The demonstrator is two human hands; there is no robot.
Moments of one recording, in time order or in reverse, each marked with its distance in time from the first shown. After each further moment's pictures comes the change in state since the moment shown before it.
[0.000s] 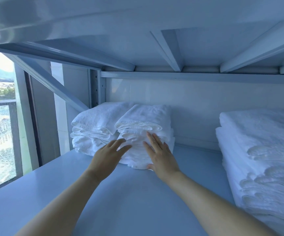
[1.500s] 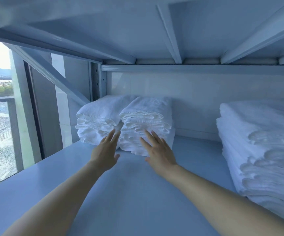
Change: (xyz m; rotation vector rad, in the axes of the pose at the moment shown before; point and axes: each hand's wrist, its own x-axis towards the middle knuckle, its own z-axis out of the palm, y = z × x) left_hand -0.015 -0.014 0.013 -0.168 -0.336 -0.397; right_hand -0.004 -0.023 0.008 0.034 0.001 0.016
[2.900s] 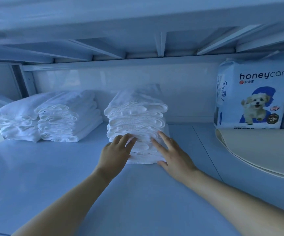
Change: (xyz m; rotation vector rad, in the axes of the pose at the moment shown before) left_hand -0.114 0.385 -0.003 0.204 0.244 0.483; right_hand -0.335 0.222 -0.123 0.024 0.036 0.188
